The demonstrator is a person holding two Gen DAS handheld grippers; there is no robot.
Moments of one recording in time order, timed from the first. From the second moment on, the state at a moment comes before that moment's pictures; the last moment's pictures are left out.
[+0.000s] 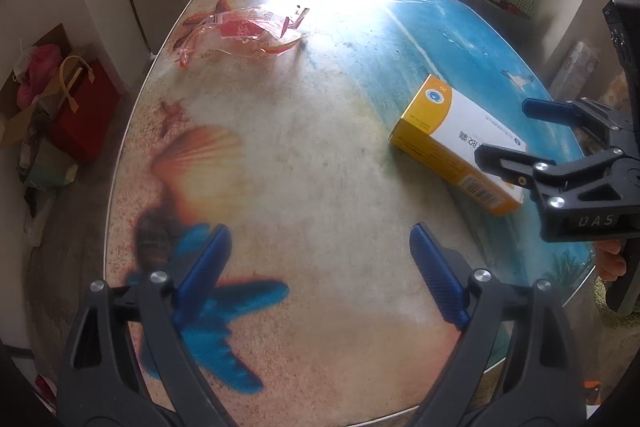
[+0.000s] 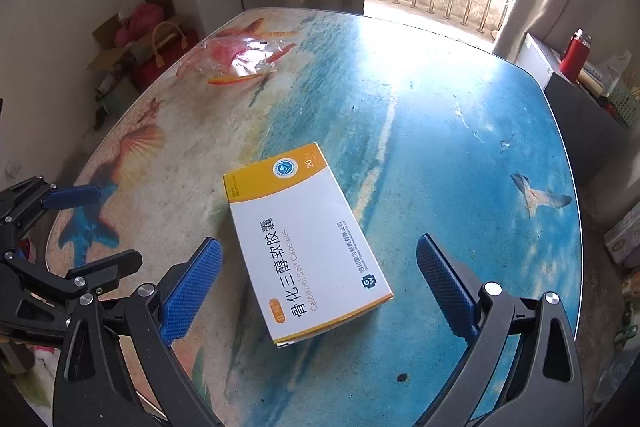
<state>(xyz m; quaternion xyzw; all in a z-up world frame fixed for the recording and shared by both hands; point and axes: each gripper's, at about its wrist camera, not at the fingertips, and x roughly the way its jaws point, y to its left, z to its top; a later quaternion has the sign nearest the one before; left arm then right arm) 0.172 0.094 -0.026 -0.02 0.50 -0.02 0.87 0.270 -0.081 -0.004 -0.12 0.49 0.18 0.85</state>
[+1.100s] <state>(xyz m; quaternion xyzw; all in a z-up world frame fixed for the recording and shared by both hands) 0.324 0.148 0.026 -0.02 0.36 -0.03 0.93 0.258 -0.116 -0.039 -0.01 0.54 0.07 0.84</state>
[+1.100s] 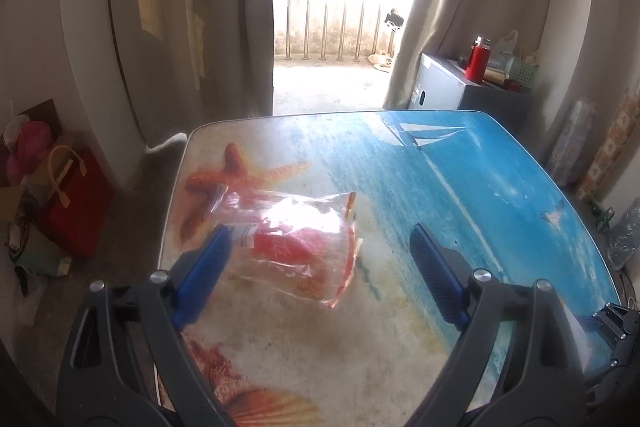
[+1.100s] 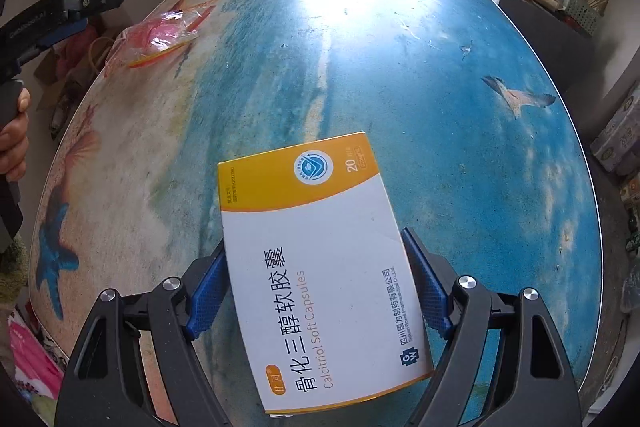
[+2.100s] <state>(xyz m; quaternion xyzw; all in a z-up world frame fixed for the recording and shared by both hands) 0.250 0.120 -0.037 -0.13 0.48 -0.15 0.86 0.241 -0.142 -0.036 0.03 0.53 0.04 0.85</state>
